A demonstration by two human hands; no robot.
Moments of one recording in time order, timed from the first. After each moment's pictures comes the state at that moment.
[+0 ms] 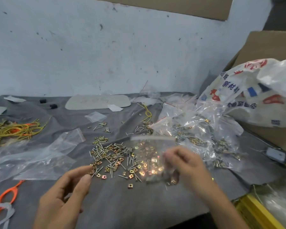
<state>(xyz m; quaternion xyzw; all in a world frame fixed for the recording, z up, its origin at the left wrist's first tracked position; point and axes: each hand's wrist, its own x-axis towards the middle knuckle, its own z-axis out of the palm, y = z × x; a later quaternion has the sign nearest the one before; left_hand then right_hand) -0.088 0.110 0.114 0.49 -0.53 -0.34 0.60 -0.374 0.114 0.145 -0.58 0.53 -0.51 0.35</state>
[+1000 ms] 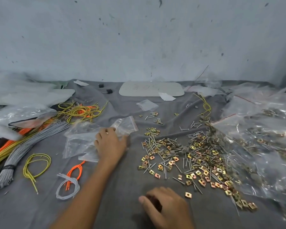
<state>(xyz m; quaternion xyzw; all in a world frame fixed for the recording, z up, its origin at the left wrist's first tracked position) -0.015 -0.099 0.052 0.79 -0.54 -0.04 0.28 -0.213 0.062 0.031 -0.75 0.57 -0.32 0.14</state>
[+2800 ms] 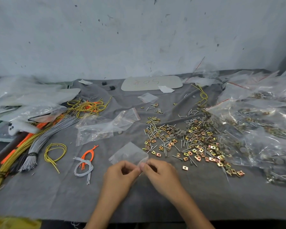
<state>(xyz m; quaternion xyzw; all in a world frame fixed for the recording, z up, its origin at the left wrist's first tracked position) -0.039 0.079 0.044 0.65 -0.52 -0.34 0.44 -0.198 0.055 0.029 -0.71 0.55 -0.33 0.29</state>
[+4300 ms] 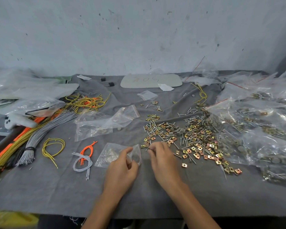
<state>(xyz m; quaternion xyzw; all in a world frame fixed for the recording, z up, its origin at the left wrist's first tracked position) -0.034 0.056 0.015 0.66 -0.62 -0.17 0.37 -0.193 0.036 0.026 -0.72 0.57 -0.39 0.14</state>
